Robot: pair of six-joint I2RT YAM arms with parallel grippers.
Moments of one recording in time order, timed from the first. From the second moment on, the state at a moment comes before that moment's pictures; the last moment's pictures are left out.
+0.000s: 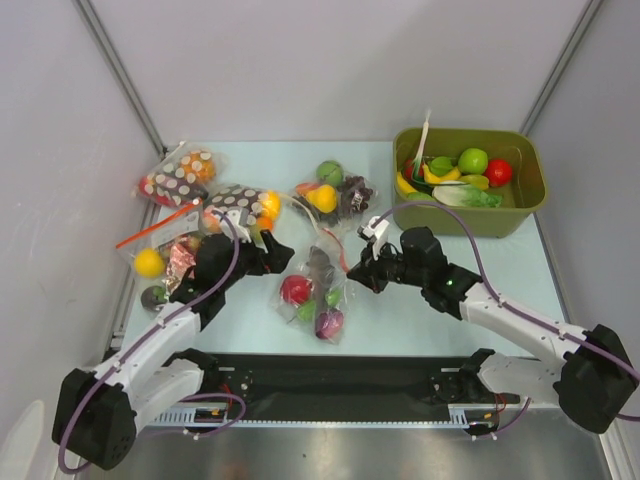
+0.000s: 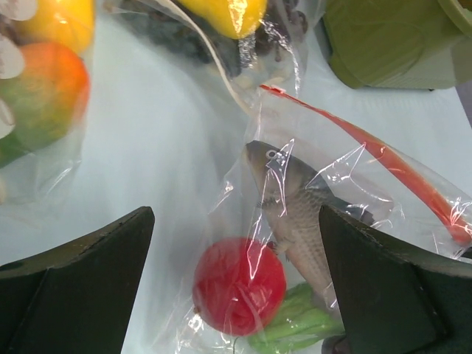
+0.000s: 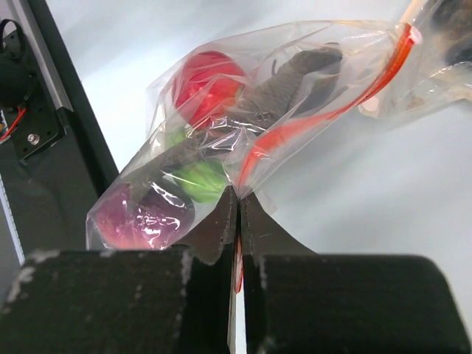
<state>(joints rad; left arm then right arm) -0.38 0.90 0.48 0.05 0.12 -0.47 0.73 1.12 0.69 0.01 -0.38 0.05</state>
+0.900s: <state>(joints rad) -0.38 1.46 0.48 0.56 0.53 -0.54 0.69 1.00 0.57 0.05 -0.46 0.08</state>
